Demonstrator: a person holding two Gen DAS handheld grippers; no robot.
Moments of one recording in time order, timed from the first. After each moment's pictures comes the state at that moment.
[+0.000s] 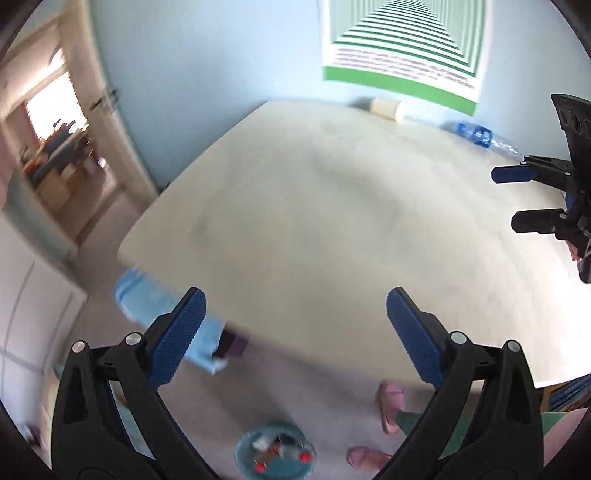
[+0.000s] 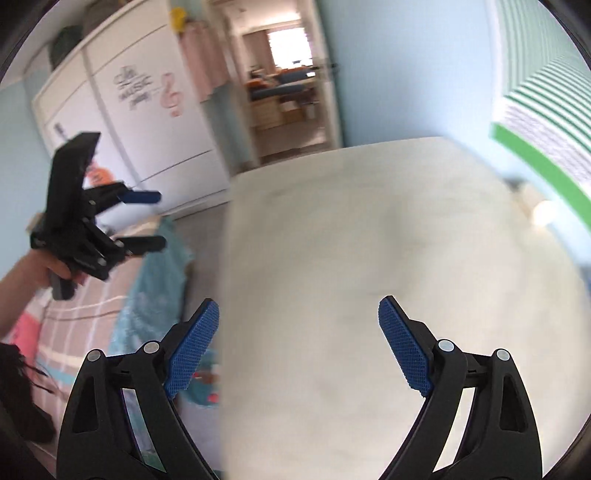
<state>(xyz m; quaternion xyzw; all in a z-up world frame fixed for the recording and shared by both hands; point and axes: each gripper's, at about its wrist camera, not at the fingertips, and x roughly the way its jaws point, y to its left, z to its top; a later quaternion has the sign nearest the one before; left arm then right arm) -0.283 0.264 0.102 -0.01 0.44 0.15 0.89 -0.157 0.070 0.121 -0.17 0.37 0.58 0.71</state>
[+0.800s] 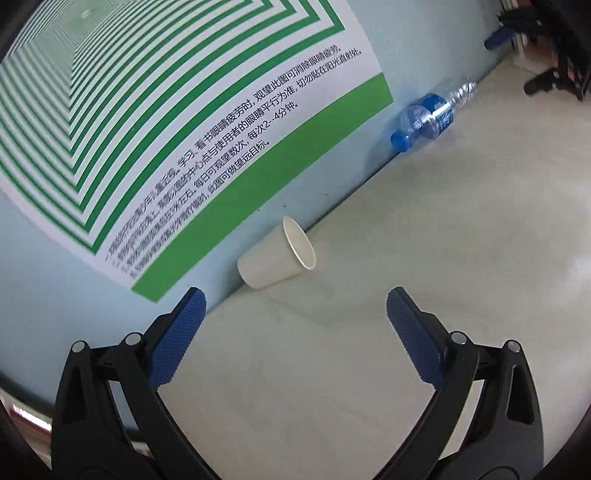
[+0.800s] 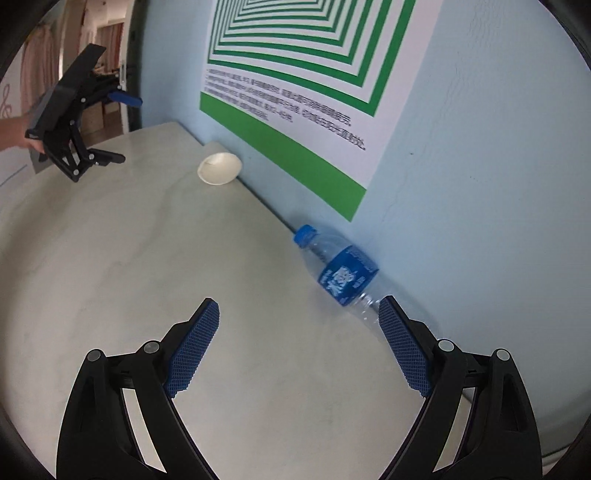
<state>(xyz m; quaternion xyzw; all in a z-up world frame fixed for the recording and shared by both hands) 0.145 0.172 0.048 0.38 0.34 -0.12 0.85 0.140 -0.125 0.076 -0.25 0.33 0.28 0.87</state>
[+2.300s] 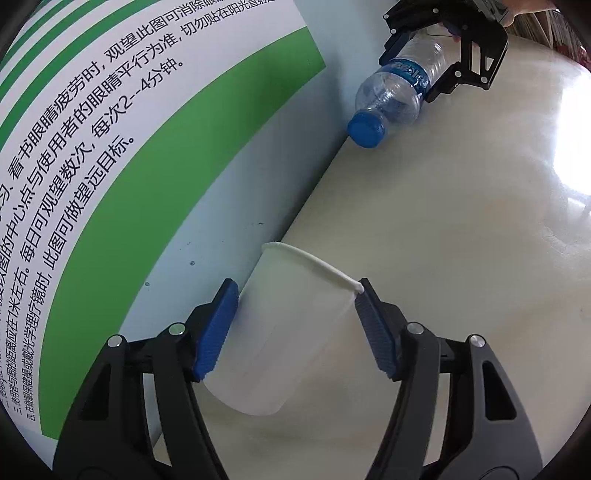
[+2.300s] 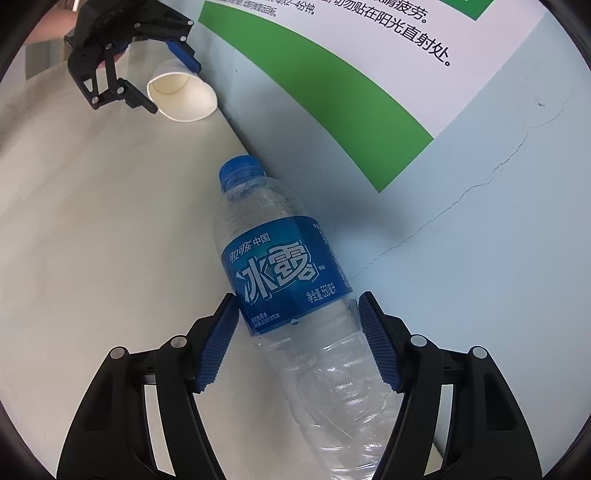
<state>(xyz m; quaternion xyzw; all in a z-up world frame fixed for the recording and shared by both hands) 0.255 0.132 -0.024 0.40 0.30 -0.35 0.80 0.247 -0.088 -0.024 -0.36 0.36 0.28 0.81</state>
